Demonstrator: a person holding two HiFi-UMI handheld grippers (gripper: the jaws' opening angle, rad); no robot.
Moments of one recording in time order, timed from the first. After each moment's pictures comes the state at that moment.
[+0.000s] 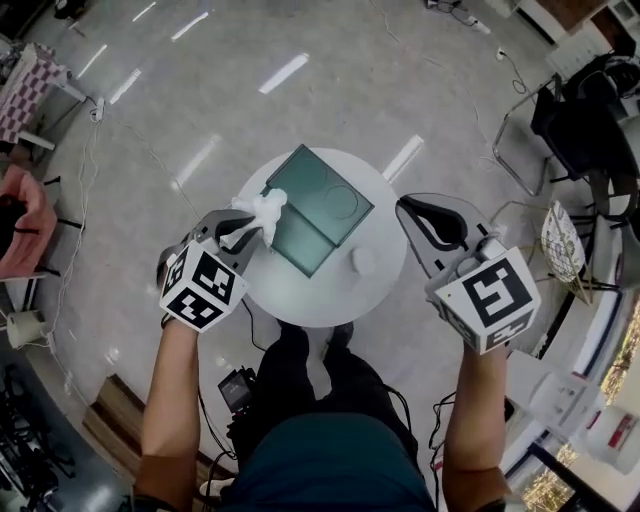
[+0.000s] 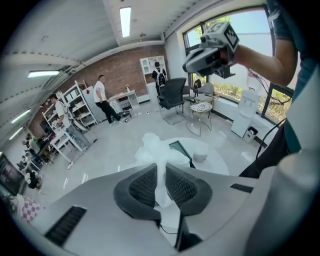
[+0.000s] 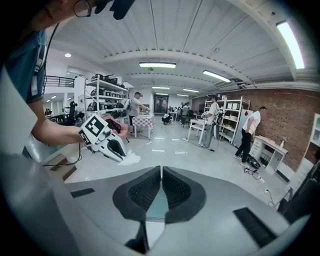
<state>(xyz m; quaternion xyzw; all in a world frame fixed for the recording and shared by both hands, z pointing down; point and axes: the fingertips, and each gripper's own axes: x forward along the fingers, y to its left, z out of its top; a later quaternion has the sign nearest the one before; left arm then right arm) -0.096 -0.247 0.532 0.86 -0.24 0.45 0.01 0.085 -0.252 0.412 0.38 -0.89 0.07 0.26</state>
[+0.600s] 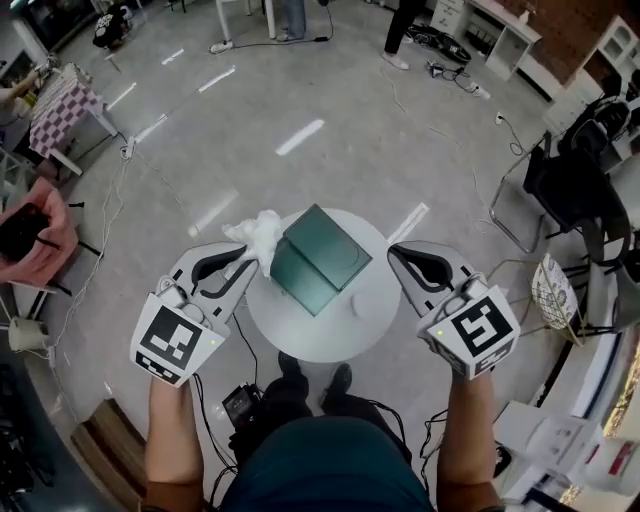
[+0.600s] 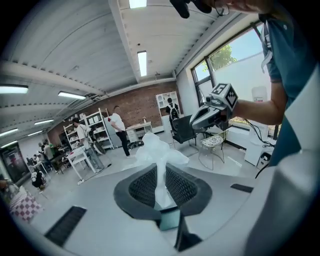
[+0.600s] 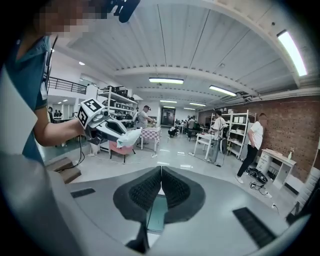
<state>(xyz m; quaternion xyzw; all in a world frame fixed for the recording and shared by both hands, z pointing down) -0.105 -0.196 0.308 0.91 -0.33 0.26 -0.04 0.065 -0.202 0.306 0.35 -0.92 0.02 0.20</state>
